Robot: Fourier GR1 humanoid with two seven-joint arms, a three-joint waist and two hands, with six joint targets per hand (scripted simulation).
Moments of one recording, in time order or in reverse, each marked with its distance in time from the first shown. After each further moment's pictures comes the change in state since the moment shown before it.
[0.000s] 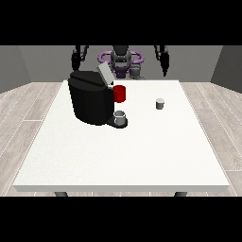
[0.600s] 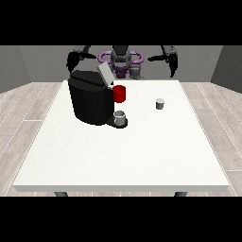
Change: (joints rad) left arm -0.115 0.175 0.095 0.107 -0.008 -0.130 -0.110; right arm -0.024 0.061 -0.041 -0.004 -0.014 -0.072 -0.053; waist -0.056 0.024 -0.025
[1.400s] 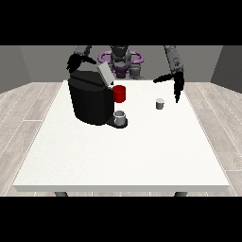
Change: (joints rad) left arm -0.282 0.149 0.105 0.465 -0.060 -0.064 -0.024; right arm -0.062 0.032 0.087 -0.059 0.009 -0.059 -0.012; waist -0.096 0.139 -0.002
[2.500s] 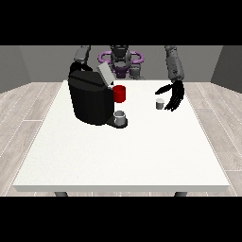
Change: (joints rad) left arm -0.158 0.036 -0.110 0.300 -0.275 0.086 -0.064; right arm -0.114 -0.011 -0.025 0.156 0.043 -0.060 0.051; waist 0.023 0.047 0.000
